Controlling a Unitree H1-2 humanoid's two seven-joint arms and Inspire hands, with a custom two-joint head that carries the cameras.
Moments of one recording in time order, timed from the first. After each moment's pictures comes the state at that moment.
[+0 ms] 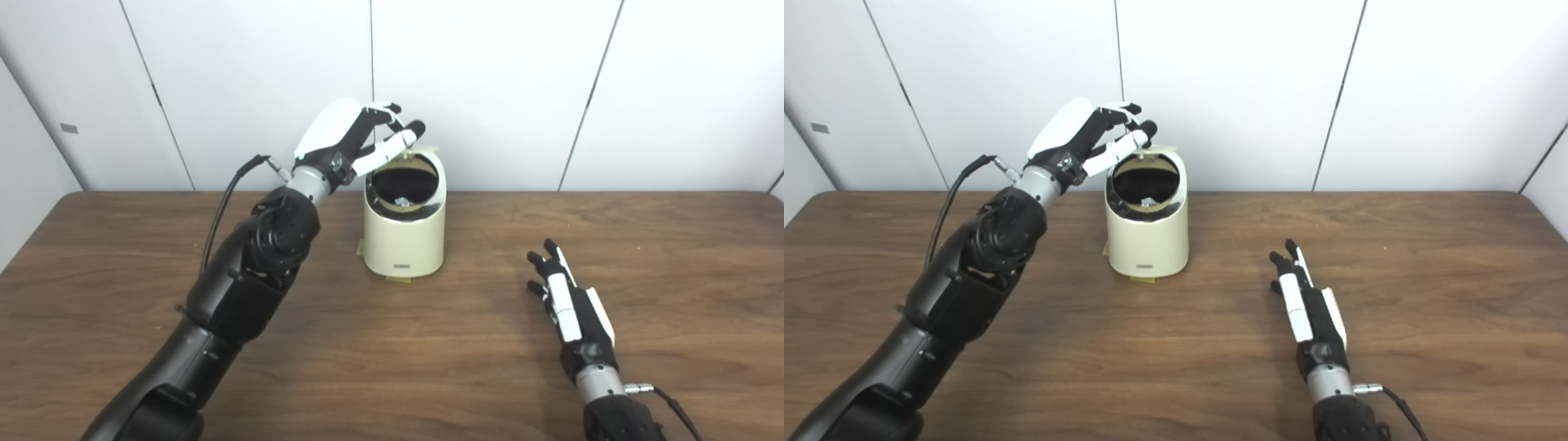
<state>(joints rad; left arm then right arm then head) -0.74 0.29 -0.38 0.09 0.55 0.21 -0.13 -0.06 -0.06 0.04 -0.13 -0.14 0.22 -0.04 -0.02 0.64</state>
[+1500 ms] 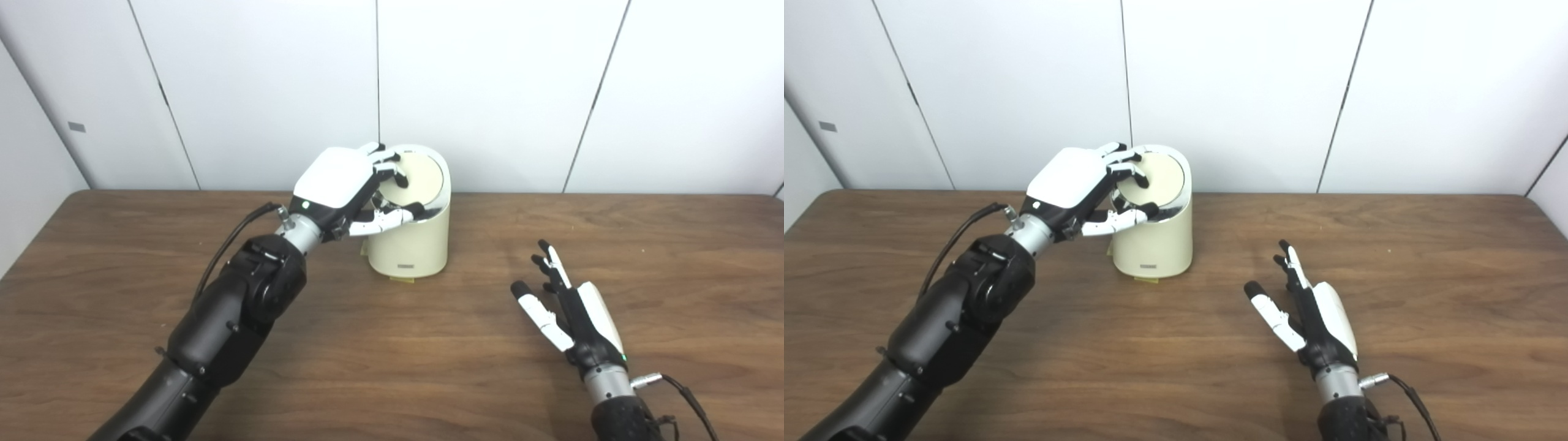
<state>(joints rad) -0.60 0.34 -0.44 0.09 0.91 0.00 -0.15 -0.06 -0.15 0.13 -0.13 -0.52 0.19 -0.07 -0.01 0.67</state>
